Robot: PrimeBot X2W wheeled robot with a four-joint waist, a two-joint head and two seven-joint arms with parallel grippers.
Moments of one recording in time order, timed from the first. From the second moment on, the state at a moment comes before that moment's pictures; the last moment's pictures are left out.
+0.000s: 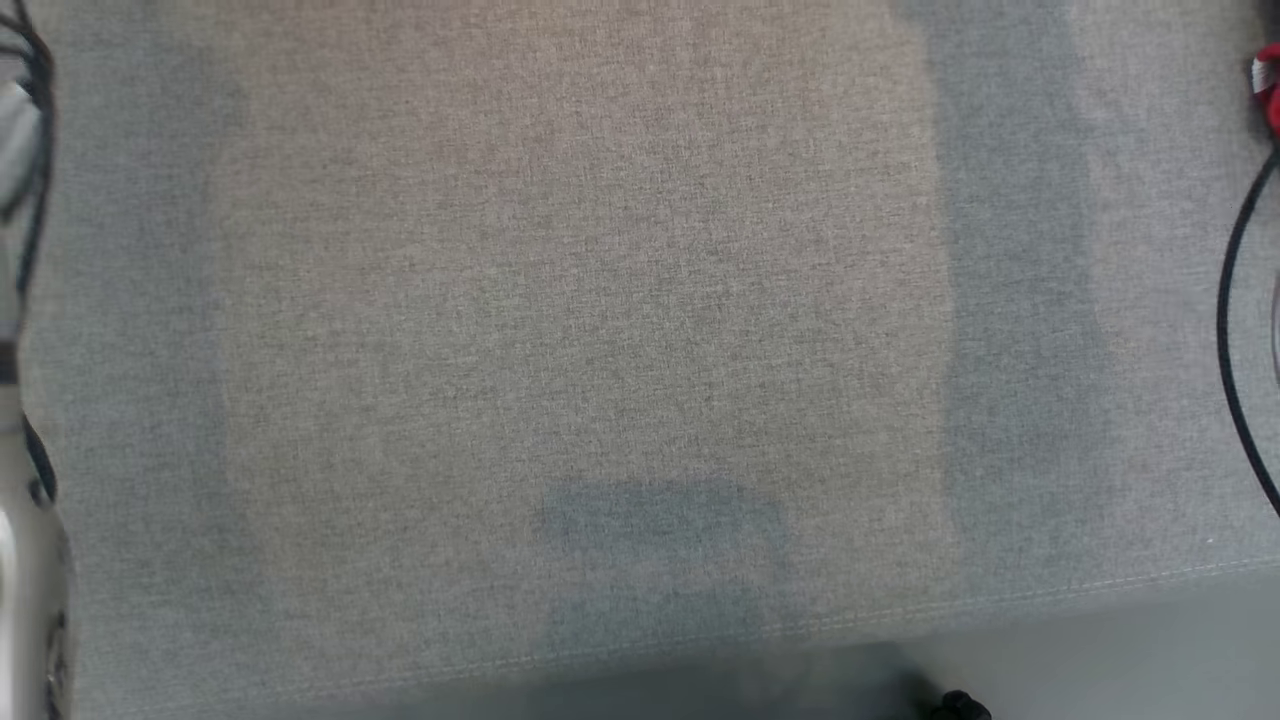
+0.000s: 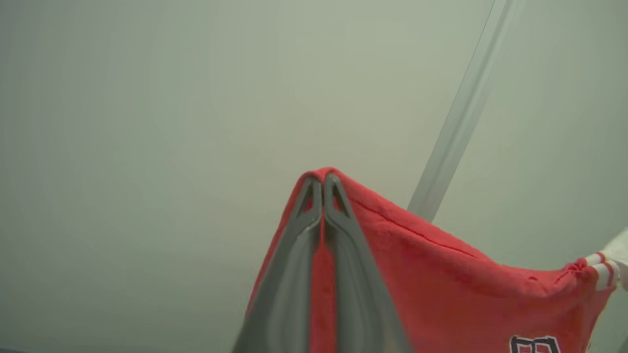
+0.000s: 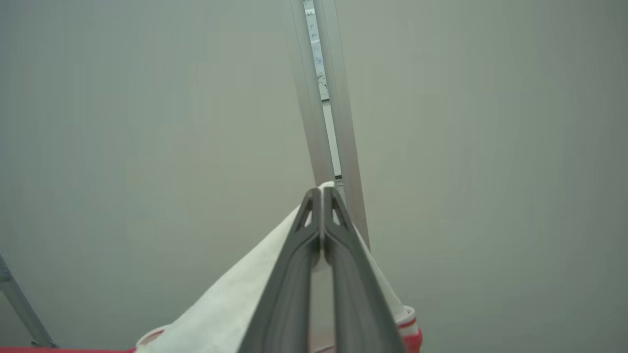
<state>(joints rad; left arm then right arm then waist) -1.29 0.30 -0.16 0.54 -0.73 -0.11 -0.25 -1.72 -0.10 -0.03 0.88 0.29 0.13 -0.09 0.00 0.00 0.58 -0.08</state>
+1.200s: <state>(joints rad) -0.23 0.36 -0.34 0.13 -0.80 0.15 0.12 -0.29 -0.37 -0.02 -0.22 0.60 0.13 1.12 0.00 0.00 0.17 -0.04</state>
